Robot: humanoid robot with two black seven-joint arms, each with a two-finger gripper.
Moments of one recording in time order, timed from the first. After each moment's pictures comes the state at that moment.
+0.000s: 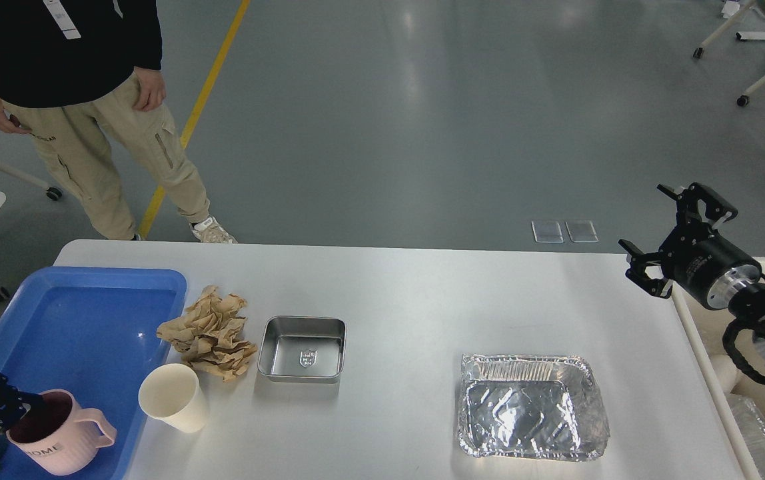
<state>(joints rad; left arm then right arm) -0.71 1.05 -0.13 -1.02 2.17 -0.17 -0.74 0.49 -0.80 0.69 1.30 0.18 0.03 0.14</state>
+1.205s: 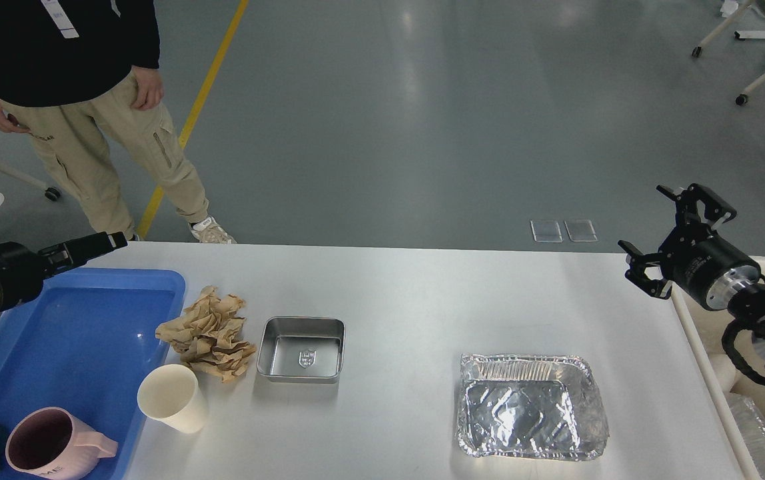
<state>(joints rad) -0.79 0.93 -0.23 -1.06 1.06 -0.19 -0.26 0.49 -0.79 0.69 1.30 0.18 0.03 0.14</state>
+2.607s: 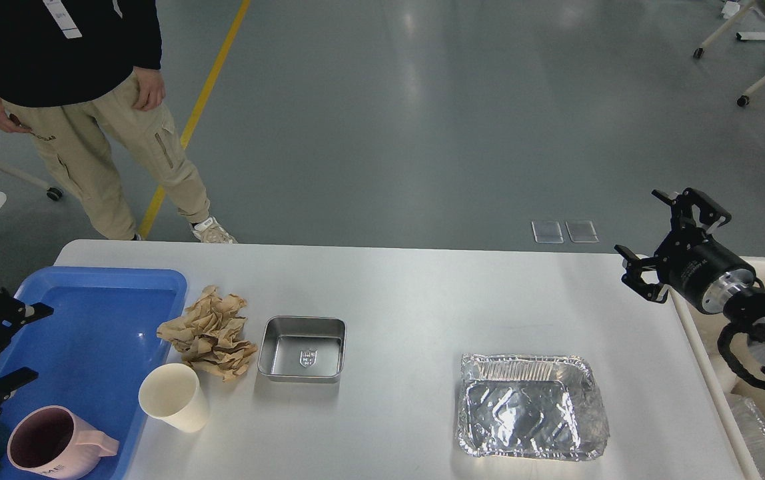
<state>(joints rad) -0.45 1.44 -0.21 -1.76 0.17 0.01 -0.17 0.49 -0.79 0.68 1.30 0.18 0.03 0.14</state>
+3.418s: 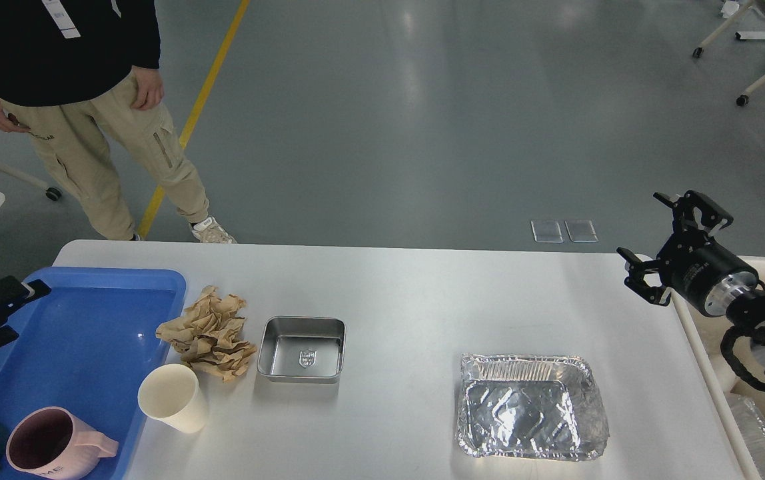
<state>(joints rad) -0.53 1.31 -0.21 -1.52 0.57 -0.01 -0.23 0.48 -0.79 0.68 1.30 0.17 0.03 0.14</state>
